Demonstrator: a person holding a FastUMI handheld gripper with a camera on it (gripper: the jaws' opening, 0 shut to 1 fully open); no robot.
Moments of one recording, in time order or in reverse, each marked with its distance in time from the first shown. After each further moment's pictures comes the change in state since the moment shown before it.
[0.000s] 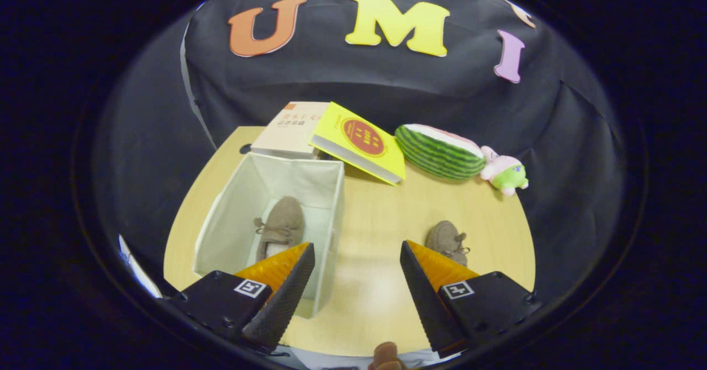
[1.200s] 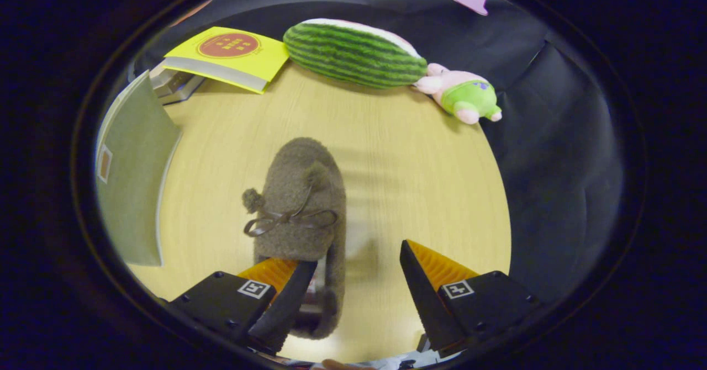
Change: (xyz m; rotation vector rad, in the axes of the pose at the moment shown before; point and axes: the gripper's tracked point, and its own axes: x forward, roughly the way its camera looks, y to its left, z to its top) arm 0.141 -0.235 -0.107 -0.018 0.269 -0.238
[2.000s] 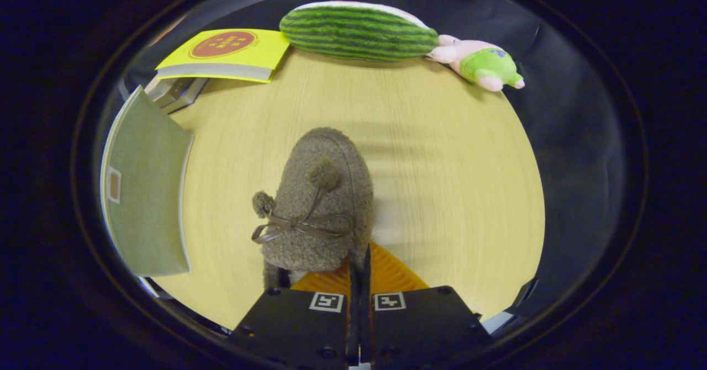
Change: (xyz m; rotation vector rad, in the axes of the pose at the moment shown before) arm -0.018 0.037 -0.021 0.102 0.154 0.190
